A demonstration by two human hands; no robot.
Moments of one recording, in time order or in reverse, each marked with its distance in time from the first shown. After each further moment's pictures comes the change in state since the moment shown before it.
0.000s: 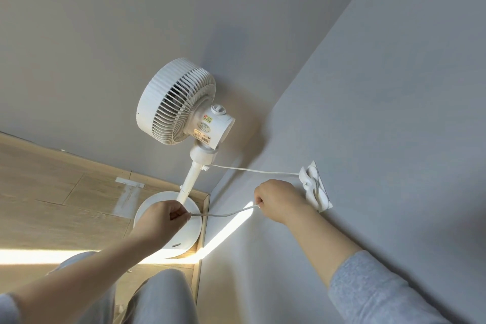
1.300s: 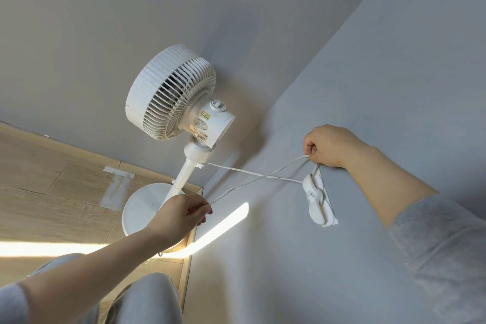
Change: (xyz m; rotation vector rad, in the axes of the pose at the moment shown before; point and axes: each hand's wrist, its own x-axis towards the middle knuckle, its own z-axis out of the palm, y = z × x) left_hand 0.040 0.022 0.023 -0.173 -0.115 0.157; right_hand 0.029 0.101 -0.110 -0.110 0.052 0.142
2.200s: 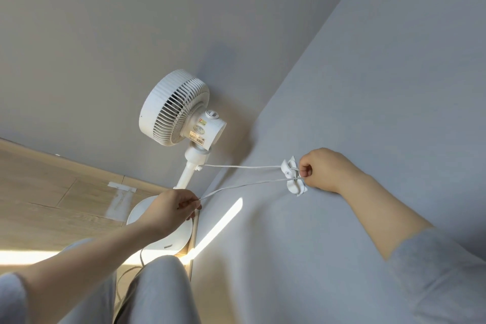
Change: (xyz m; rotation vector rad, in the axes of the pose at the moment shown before) left_hand -0.085 0.029 -0.030 0.134 0.052 0.077; right_hand -0.142 -0.023 0.003 0.118 0.088 0.070
